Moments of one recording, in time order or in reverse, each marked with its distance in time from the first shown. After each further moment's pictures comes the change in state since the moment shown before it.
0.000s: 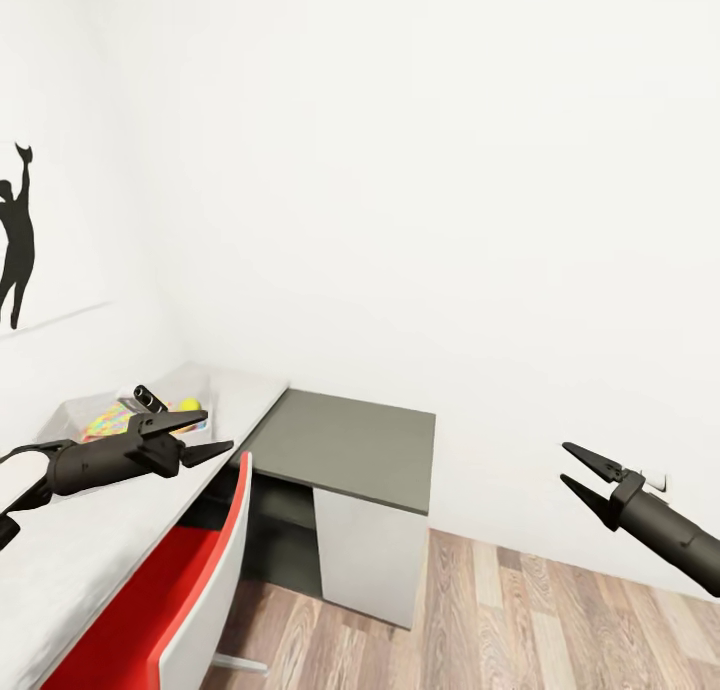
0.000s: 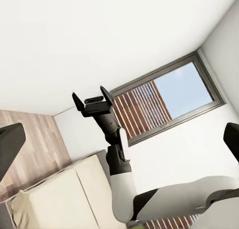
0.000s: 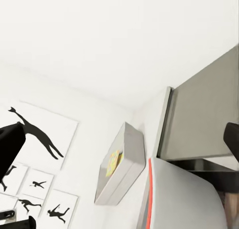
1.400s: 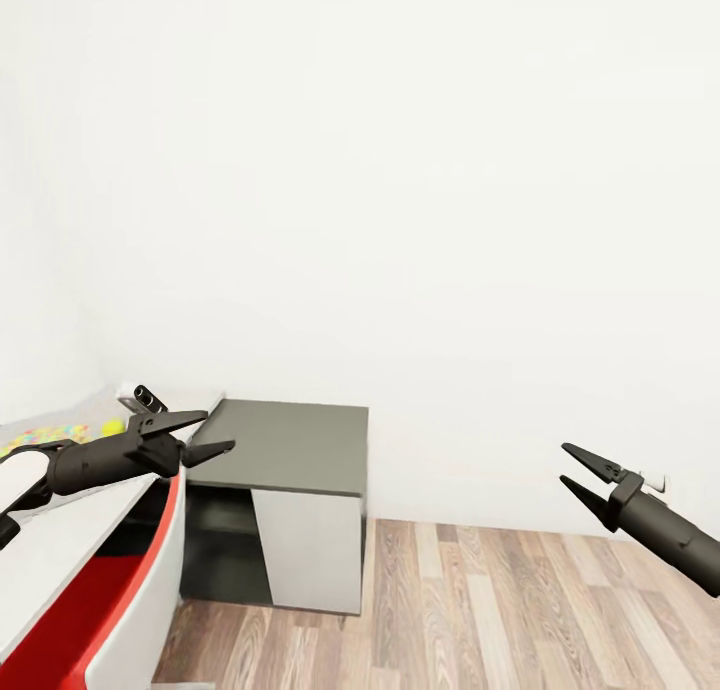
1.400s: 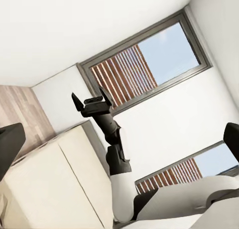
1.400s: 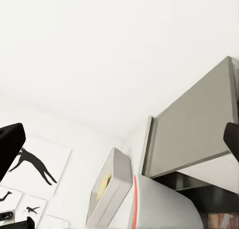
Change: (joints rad) left arm 0.000 0.000 0.000 0.000 -0.002 0.000 0.000; right arm -0.001 0.001 0.001 0.006 0.002 -0.001 -0.004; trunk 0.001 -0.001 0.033
